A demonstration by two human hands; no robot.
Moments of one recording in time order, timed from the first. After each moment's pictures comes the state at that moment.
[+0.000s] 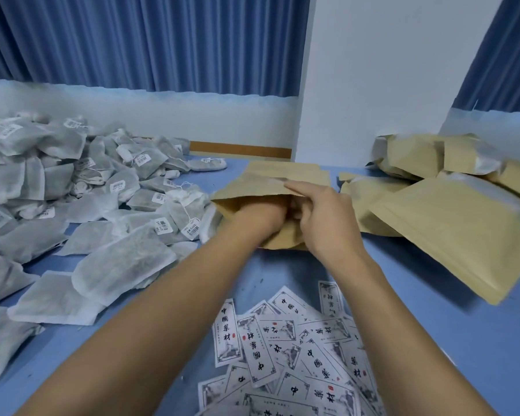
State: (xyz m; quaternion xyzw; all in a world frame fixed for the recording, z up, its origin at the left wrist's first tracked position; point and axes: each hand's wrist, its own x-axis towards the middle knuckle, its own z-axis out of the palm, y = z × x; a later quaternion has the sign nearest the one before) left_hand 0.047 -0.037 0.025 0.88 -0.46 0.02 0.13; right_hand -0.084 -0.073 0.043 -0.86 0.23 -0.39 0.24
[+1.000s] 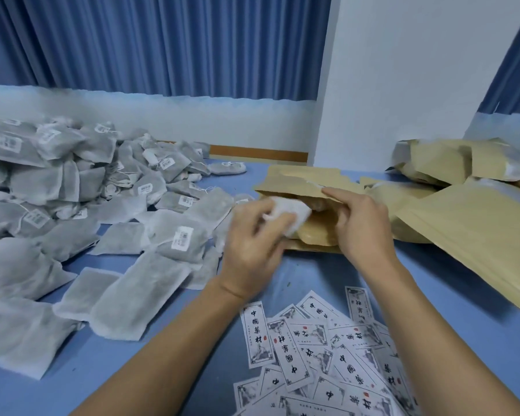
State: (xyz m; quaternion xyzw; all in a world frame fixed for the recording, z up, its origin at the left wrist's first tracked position) left_hand 0.035 0.057 -0.018 0.55 -0.52 0.45 0.48; right_hand -0.077 -0.089 0.029 -0.85 0.32 -0.37 0.22
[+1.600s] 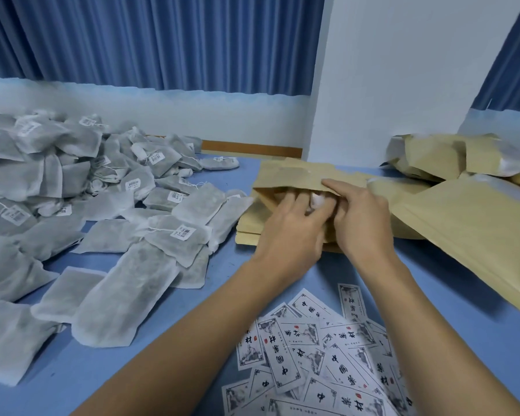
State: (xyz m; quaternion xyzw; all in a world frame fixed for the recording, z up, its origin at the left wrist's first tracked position) left_hand 0.001 0.005 0.009 0.74 -0.56 0.27 0.26; right_hand -0.080 -0.094 0.032 -0.84 0.29 -0.40 0.22
